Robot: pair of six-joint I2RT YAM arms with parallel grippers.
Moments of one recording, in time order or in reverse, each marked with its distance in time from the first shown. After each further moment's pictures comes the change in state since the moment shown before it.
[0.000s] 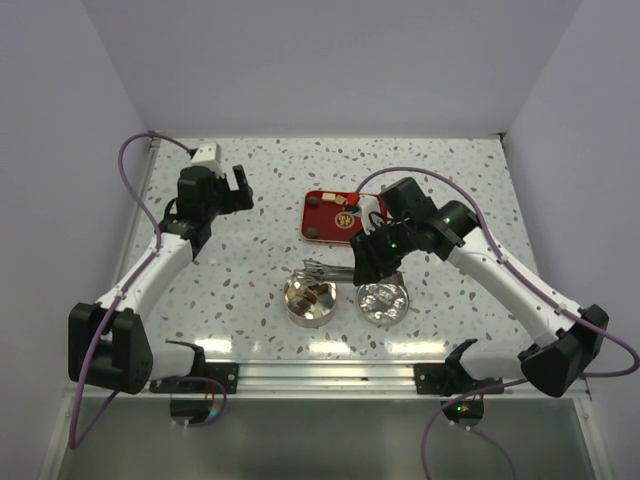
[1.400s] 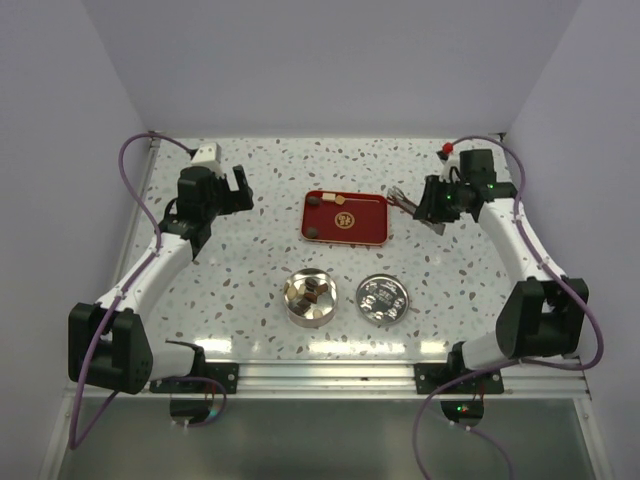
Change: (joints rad) left arm 0.000 0.000 0.000 -0.007 0.000 0.000; right arm -0.589 0.174 -0.077 0.353 0.101 0.072
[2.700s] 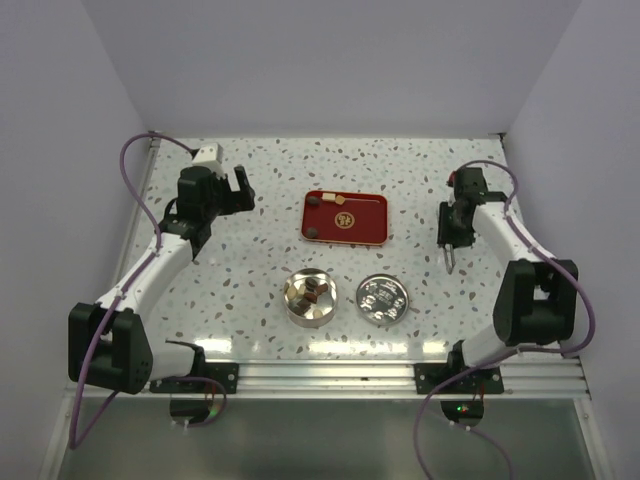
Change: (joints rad) left arm 0.000 0.000 0.000 0.000 0.030 -0.001; right arm -0.074 0.055 -0.125 -0.062 0.426 -0.019
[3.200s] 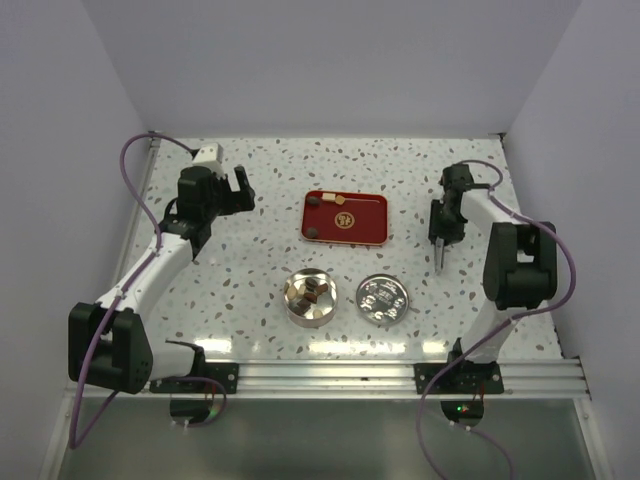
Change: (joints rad) left arm 0.000 0.001 0.000 -0.001 0.000 0.000; right arm 0.000 0.257 0.084 0.079 0.000 0.027
